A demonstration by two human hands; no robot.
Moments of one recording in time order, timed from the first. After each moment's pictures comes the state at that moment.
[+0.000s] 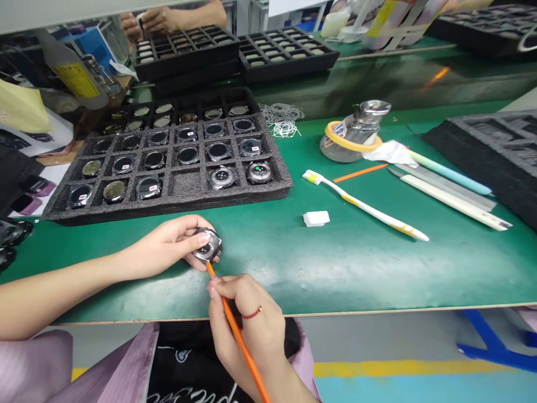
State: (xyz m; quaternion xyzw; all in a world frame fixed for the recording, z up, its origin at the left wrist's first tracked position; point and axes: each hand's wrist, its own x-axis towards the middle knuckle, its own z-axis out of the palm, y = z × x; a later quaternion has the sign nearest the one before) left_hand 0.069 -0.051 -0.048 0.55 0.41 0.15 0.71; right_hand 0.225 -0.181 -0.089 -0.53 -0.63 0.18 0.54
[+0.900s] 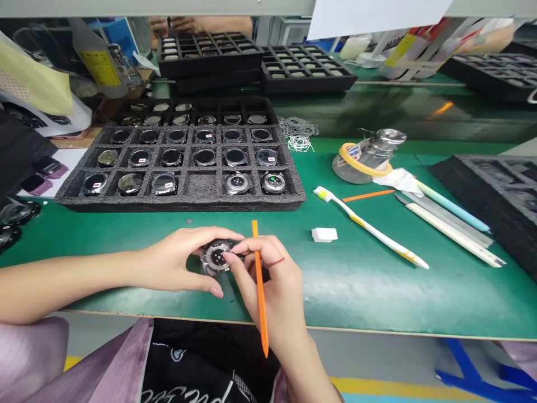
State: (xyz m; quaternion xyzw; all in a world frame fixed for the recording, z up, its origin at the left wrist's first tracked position) left_hand 0.062 -0.058 -0.053 0.76 0.28 0.17 0.56; right_hand 0.249 -0.130 -0.078 -0.55 -0.60 0.26 0.52
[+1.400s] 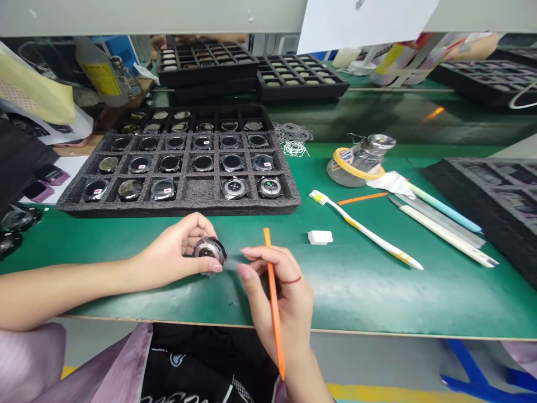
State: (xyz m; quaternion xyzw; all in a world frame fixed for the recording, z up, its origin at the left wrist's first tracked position) left_hand 0.066 -0.065 -0.049 0.60 0.41 0.23 0.65; right_hand 0.256 -0.143 -0.082 -0.55 -0.59 0.21 0.55
